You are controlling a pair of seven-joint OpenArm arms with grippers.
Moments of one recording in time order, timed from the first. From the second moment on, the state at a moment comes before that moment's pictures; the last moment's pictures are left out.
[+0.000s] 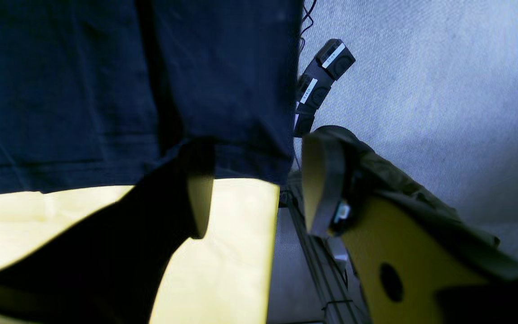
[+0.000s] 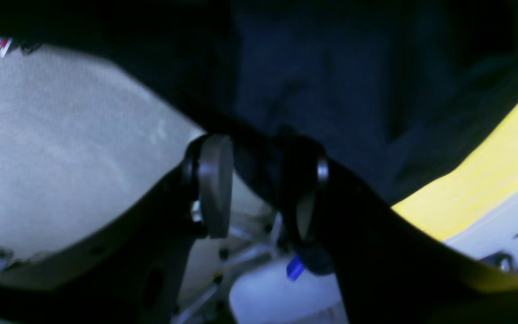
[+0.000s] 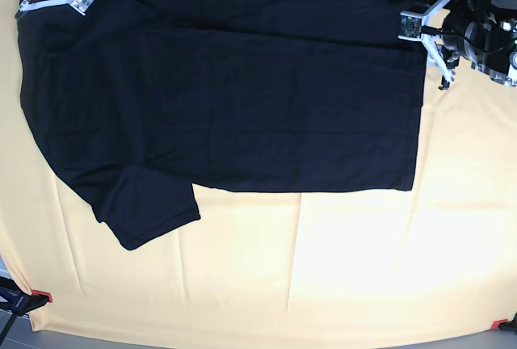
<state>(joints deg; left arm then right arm) 9.0 -78.5 26.2 128.6 -49.3 -46.8 58.6 -58.9 43.5 9.1 128.1 6.0 17.7 -58.0</state>
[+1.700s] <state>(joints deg) -12.3 -38.5 -0.7 77.3 -40.6 -19.0 40.4 -27.1 42.9 9.1 113.5 1.7 5.2 -42.7</state>
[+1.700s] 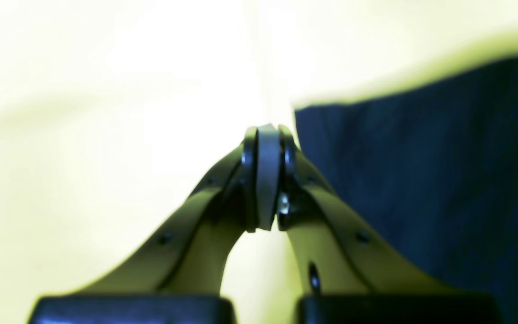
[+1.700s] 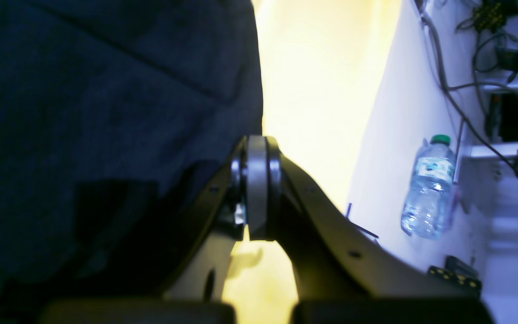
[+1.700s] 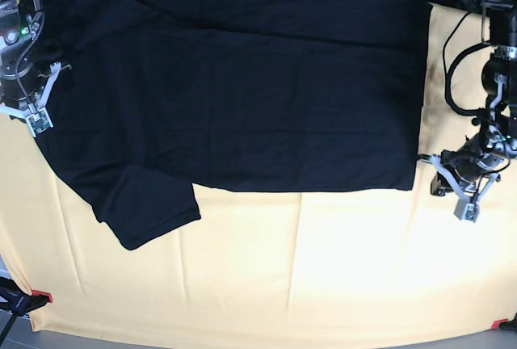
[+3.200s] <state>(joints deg) -24.2 -31.8 4.7 56.8 -55.8 -31.4 54.0 -24.0 42.3 9.1 113.4 3.6 4.6 -42.7</state>
